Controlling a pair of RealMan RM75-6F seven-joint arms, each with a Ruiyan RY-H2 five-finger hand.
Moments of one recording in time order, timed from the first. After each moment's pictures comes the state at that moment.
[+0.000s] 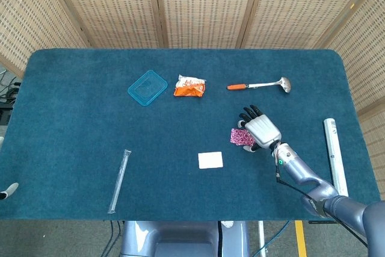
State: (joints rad) left arm -0.01 -0.90 -0.03 -1.85 1.42 1.51 0.13; right arm 0.77 -1.51 0.04 -1.07 -1.47 0.86 0.00
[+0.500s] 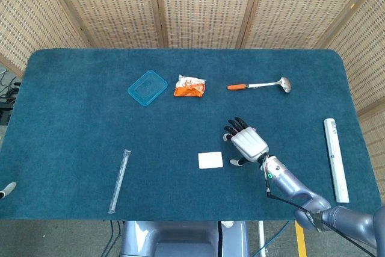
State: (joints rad) left arm -0.01 -0.90 -0.03 -1.83 1.42 1.51 0.10; right arm 0.75 -1.48 0.06 -1.33 -1.41 0.88 -0.17
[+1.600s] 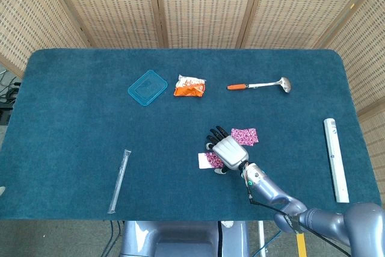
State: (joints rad) left arm 0.03 -0.88 -0.02 -1.78 1.42 1.54 0.03; right arm 0.77 -1.66 0.06 -1.22 -1.41 0.87 -0.25
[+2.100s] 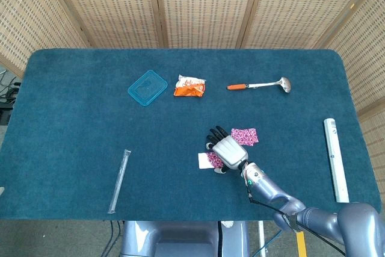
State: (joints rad) left arm 0.03 -0.89 -0.03 -1.78 1.41 1.54 0.03; right arm 0.77 -1.70 0.05 -1.14 -1.45 0.88 -0.19
